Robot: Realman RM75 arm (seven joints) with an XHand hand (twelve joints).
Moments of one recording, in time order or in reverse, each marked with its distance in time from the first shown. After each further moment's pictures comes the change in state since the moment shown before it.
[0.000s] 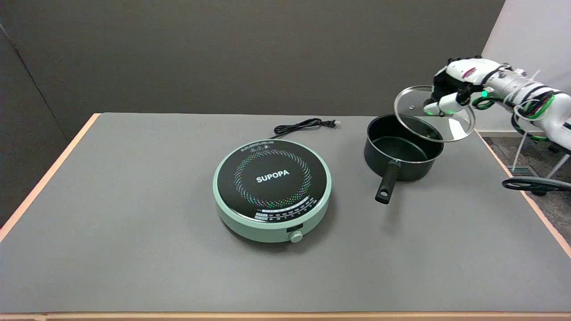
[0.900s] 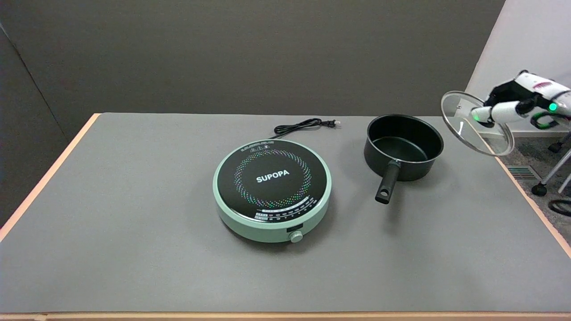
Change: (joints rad) arm -0.741 -0.102 0.819 -0.090 0.068 0.050 0.208
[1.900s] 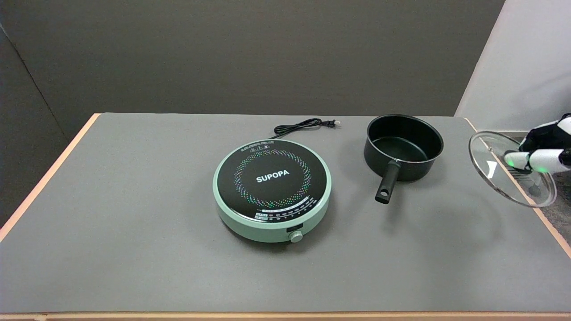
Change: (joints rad) arm -0.551 -0.339 0.448 -0.369 -0.077 0.024 0.020
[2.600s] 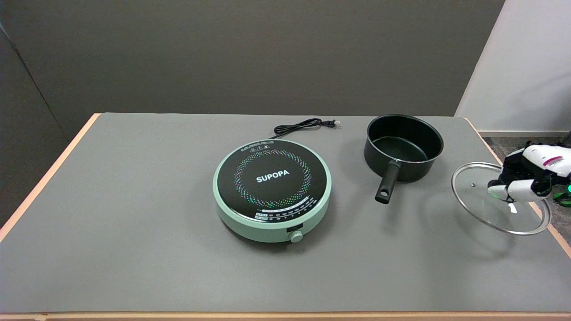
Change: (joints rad) arm -0.036 -0.008 -0.130 -0.066 -0.249 0.030 -0.021
